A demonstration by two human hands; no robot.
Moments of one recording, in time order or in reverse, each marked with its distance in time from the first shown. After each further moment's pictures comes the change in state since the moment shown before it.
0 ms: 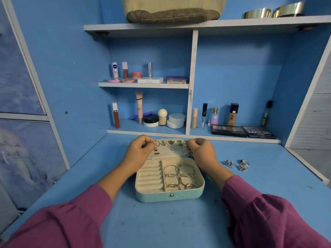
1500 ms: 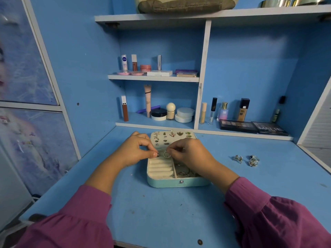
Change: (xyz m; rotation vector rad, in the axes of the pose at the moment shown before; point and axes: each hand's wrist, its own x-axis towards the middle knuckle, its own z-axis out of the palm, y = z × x) left_hand -0.014 0.001 -0.051 0.375 -0.299 0.126; right_hand -0.043 -0.026 0.019 -0.418 -0.387 -0.501
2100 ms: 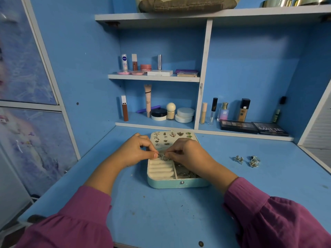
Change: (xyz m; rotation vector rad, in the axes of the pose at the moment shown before) left_hand 0.000 0.000 0.001 -0.035 -0.040 -0.040; right_hand 0.005 0.003 0.003 -0.079 -0.052 -0.117
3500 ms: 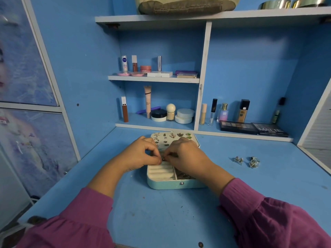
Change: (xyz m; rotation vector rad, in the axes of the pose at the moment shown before) left_hand -0.002 0.009 0.008 0.024 -0.064 0.034; right_hand 0.002 -0.009 0.004 -0.194 -0.002 -0.082
